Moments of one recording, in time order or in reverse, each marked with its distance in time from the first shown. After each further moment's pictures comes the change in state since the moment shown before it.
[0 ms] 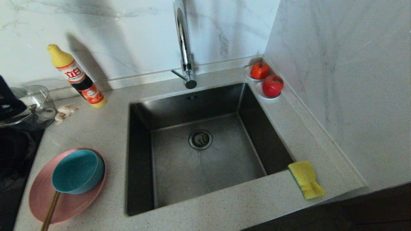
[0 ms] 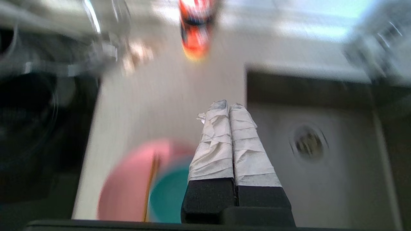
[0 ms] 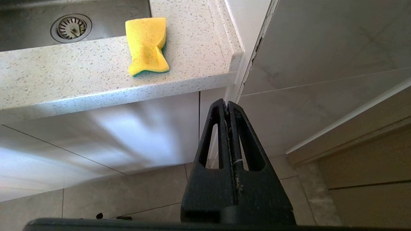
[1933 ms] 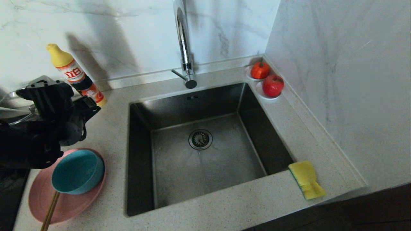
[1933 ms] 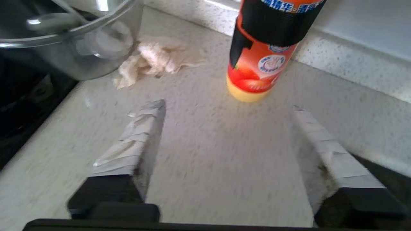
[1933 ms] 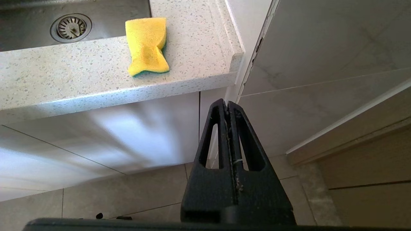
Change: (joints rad) left arm -0.022 0.666 0.037 -0.774 0.371 -0.126; right arm 0.000 0.000 0.000 0.000 0.000 0.000
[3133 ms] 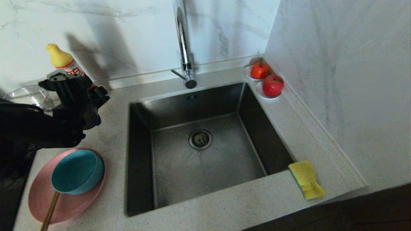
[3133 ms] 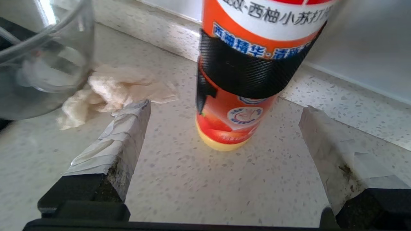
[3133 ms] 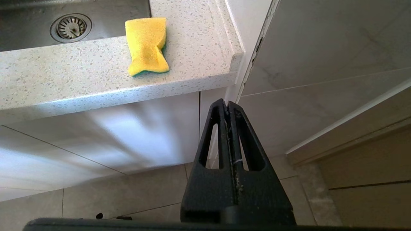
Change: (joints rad) left arm 0.023 0.213 -0.300 -0.003 0.006 0.016; right arm 0.000 0.000 -0.001 0.000 0.000 0.001
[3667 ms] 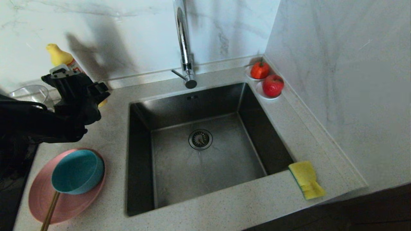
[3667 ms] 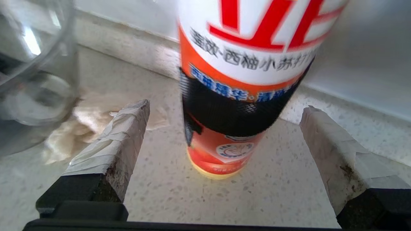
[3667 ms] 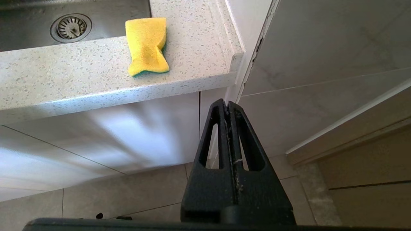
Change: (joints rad) left arm 0.018 0.055 -0.101 0.002 -0.048 0.064; right arm 0.000 0.000 0.000 0.000 0.000 -0.001
